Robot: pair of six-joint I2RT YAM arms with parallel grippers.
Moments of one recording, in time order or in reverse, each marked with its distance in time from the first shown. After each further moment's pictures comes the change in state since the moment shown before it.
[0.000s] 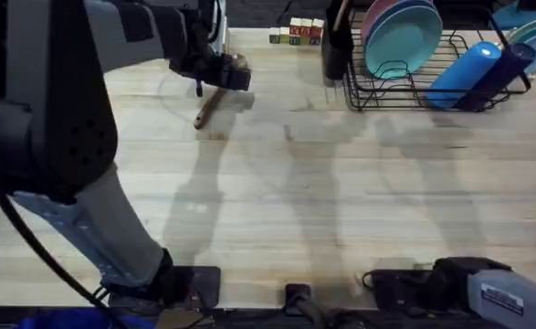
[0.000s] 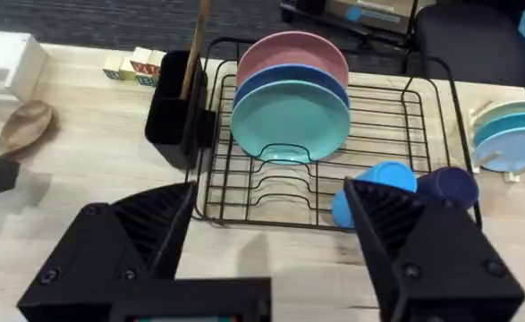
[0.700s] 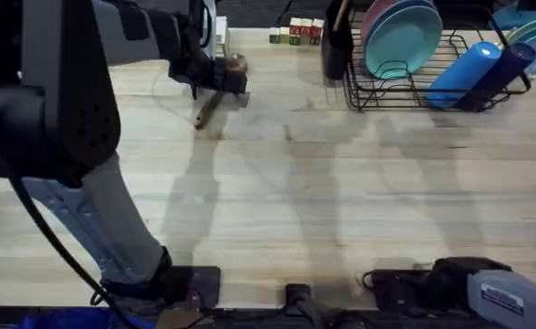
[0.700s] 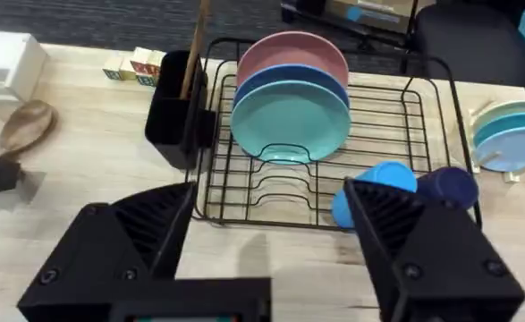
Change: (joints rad) left arm 0.051 0.063 0.011 0.003 0.104 -0.003; right arm 0.000 0.000 0.000 0.000 0.000 0.000
